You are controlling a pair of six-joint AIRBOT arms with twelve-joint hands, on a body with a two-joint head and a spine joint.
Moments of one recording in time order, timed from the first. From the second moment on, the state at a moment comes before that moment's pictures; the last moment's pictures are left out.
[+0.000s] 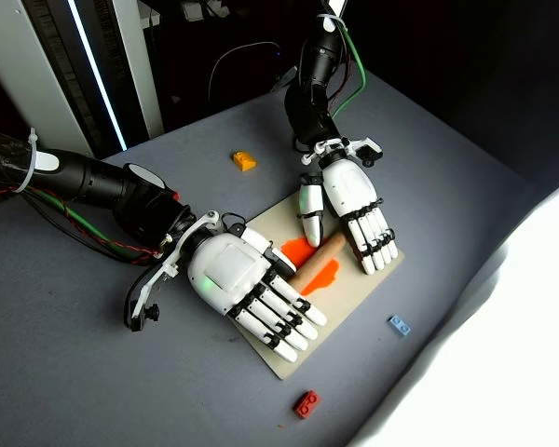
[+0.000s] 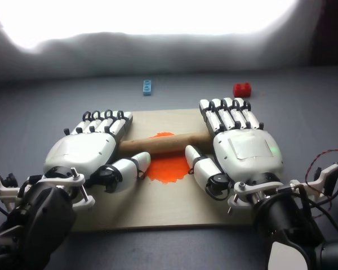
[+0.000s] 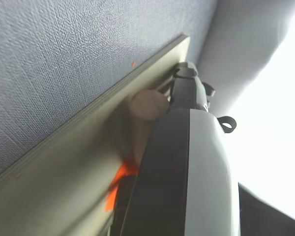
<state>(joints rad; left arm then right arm) 0.77 -1.32 1.20 -0.84 -0.92 1.38 -0.69 -1.67 1.31 -2.22 -1.24 1.53</state>
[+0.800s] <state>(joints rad) 0.75 -1.33 1.24 -0.84 -0.88 1.38 -0.67 -1.68 1.36 -2.21 -1.19 1.57</state>
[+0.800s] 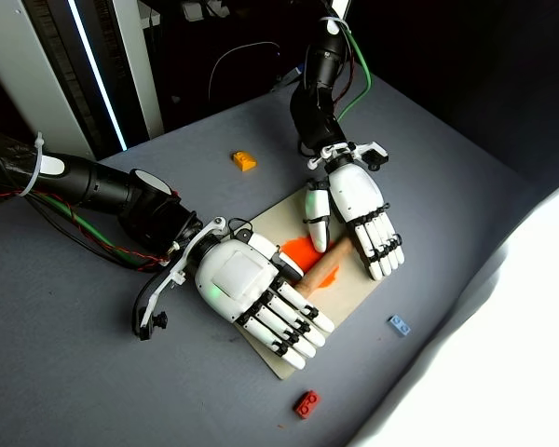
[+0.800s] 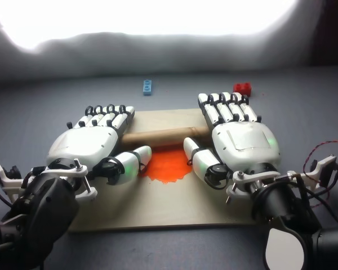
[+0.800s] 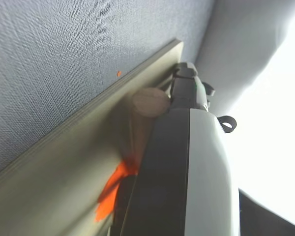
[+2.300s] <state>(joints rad) 0.70 -1.37 1.34 -0.83 -0.80 1.33 -0.65 -1.68 1.42 -2.21 -1.11 1.61</state>
